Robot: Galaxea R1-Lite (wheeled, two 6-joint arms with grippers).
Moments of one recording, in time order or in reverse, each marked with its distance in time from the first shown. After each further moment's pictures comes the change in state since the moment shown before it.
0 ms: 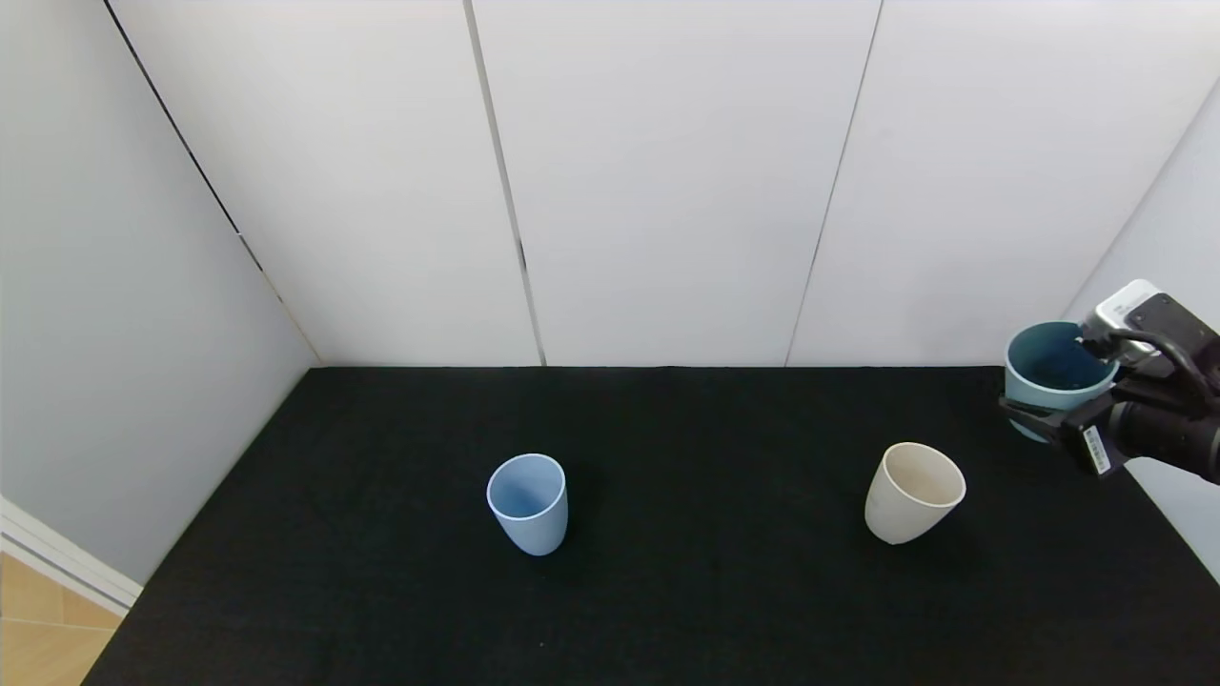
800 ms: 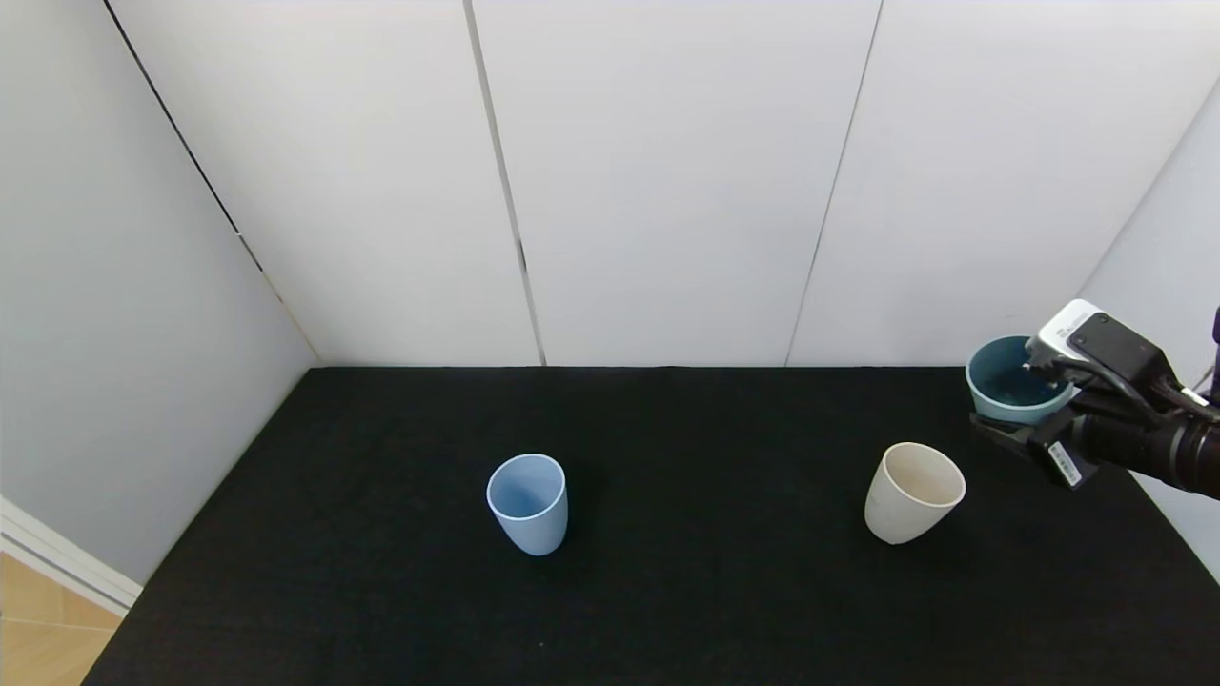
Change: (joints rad) left arm 0.000 0.000 0.000 0.000 0.000 0.000; right arm 0.076 0.033 -0.028 0.047 -0.051 -0.096
